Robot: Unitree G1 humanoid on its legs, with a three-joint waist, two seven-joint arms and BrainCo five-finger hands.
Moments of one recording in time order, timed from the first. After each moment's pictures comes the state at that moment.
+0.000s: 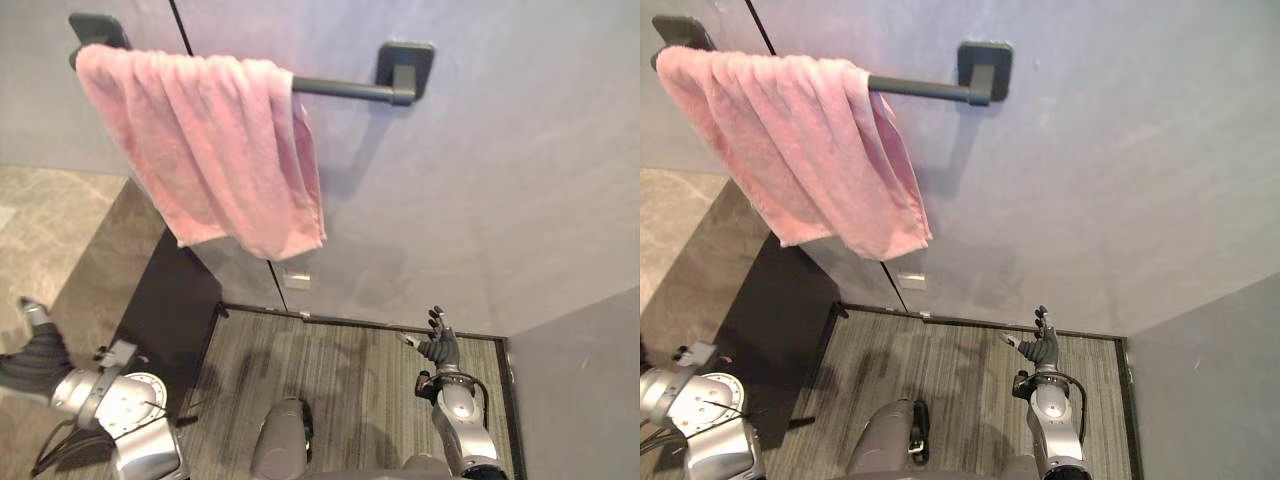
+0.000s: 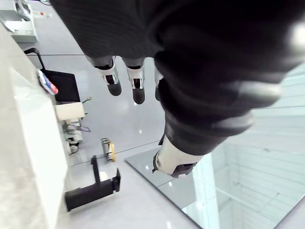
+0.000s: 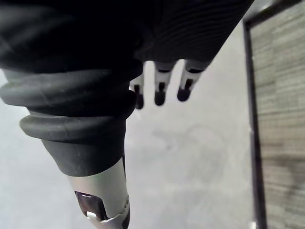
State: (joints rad) left arm 0.16 -0.06 0.51 -0.49 0.37 -0.08 0.89; right arm 0.08 0.02 0.00 0.37 0.03 -0.12 -0.22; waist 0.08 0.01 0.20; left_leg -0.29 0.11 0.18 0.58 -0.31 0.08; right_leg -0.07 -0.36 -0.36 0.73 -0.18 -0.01
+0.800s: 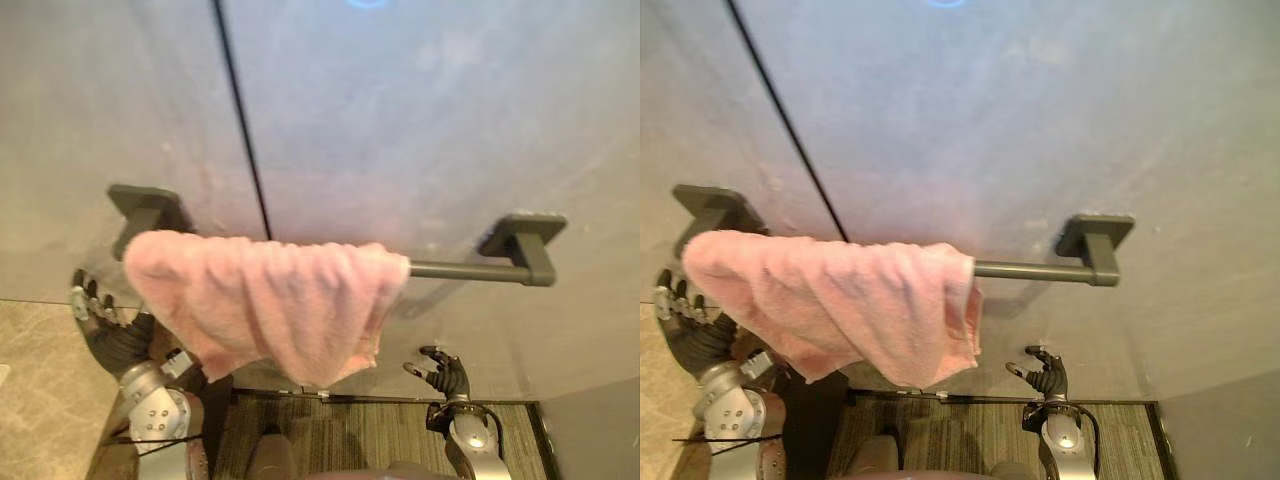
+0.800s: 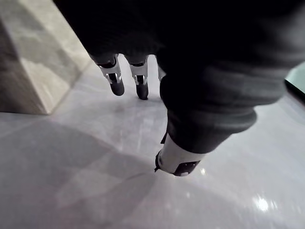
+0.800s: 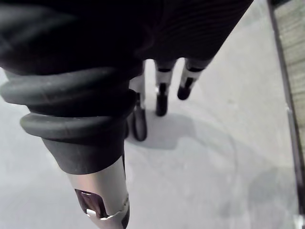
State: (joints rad) left arm 0.36 -0.05 0.22 -0.44 -0.17 -0.10 0.41; right arm 0.26 -0.02 0.01 0.29 0.04 -0.03 -0.19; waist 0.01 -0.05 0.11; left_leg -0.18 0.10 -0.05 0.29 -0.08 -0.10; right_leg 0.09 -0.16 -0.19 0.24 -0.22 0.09
